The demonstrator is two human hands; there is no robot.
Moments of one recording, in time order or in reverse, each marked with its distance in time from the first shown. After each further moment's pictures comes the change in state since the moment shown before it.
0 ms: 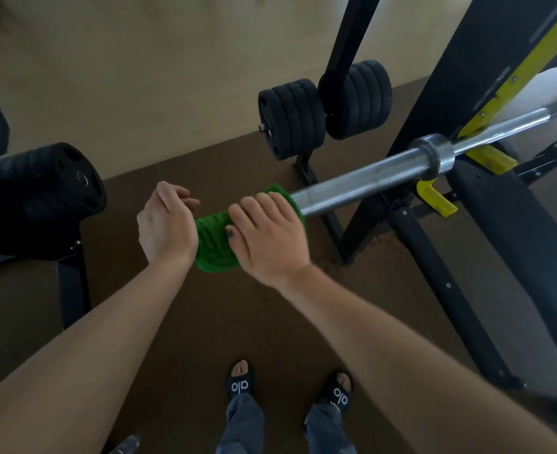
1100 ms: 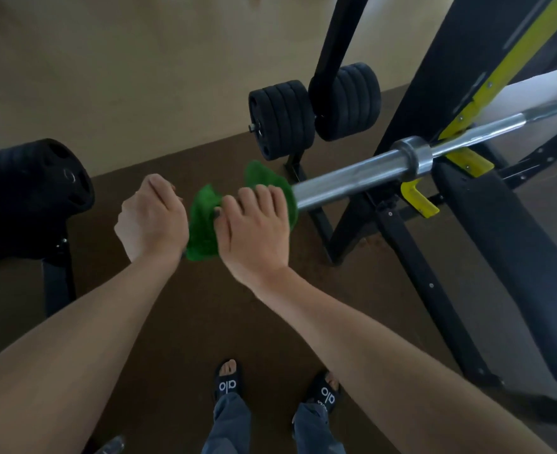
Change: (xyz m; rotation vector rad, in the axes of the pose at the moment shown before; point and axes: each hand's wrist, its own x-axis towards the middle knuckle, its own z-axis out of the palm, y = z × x) left_hand -0.005 0.005 0.009 0.425 0.119 0.218; right_hand -0.002 -0.006 -0.010 0.001 -0.061 0.289
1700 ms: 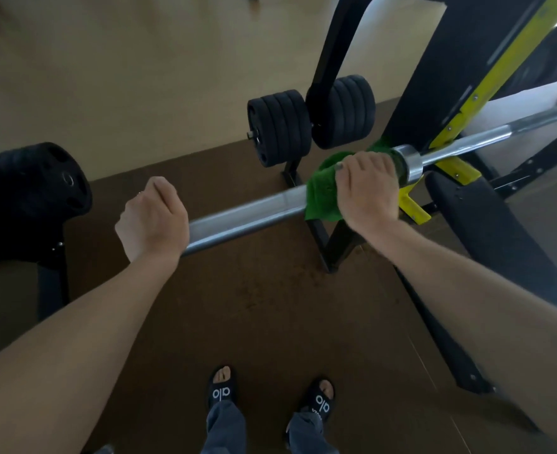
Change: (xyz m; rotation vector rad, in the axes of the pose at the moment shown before) left_hand -0.003 0.002 -0.003 0.042 0.006 0.055; right_hand 0.038 0.167 -0.045 -0.174 0.092 0.189
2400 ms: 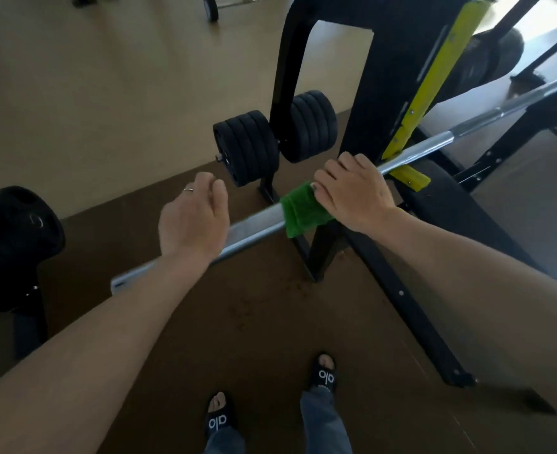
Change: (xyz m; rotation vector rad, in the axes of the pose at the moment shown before) left_hand -0.007 0.110 0.019 0.029 -0.194 0.413; right_hand 0.027 0.067 -0.029 -0.323 -0.008 -0.426
